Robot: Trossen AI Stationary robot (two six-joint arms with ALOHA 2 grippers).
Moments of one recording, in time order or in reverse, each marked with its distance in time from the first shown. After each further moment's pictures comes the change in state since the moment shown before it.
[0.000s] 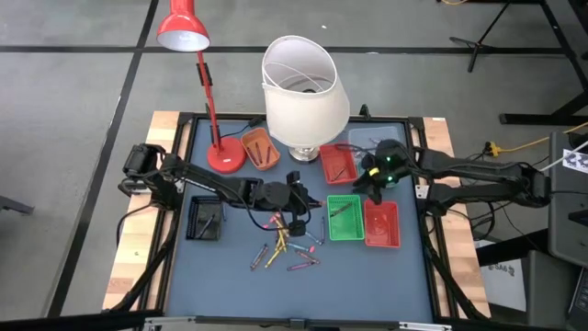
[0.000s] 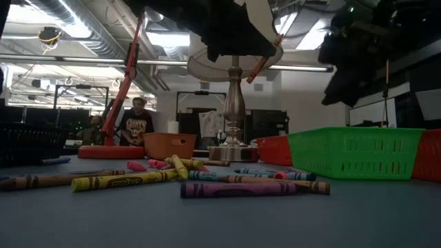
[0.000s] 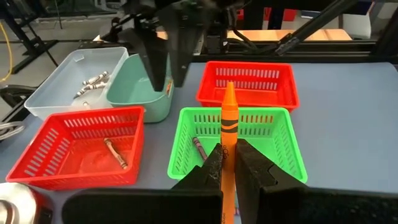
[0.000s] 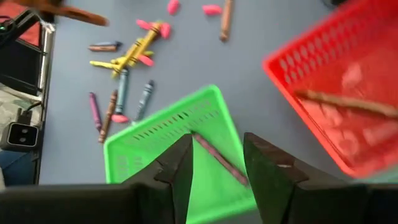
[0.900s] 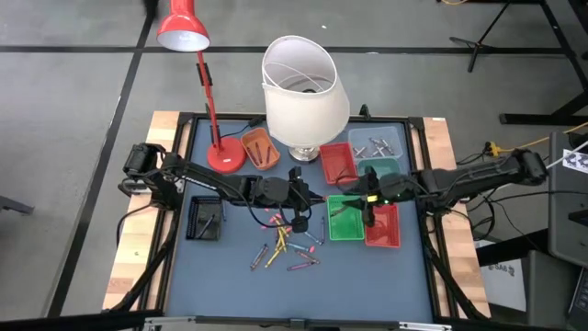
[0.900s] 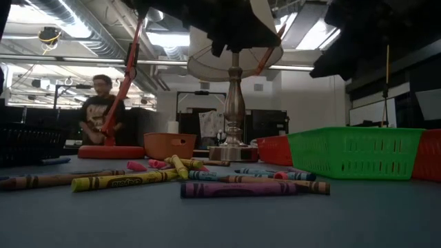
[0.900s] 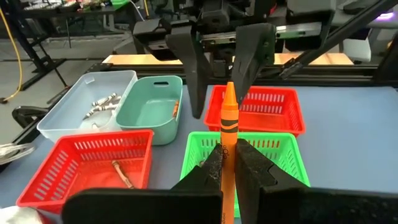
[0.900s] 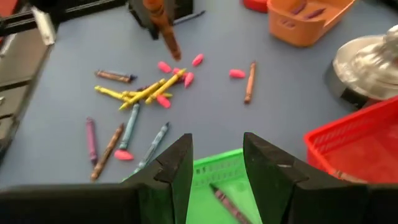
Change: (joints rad) left arm 0.018 0.000 0.000 0.087 0.000 0.030; right arm 0.471 0.007 0.000 0.224 0.561 0.062
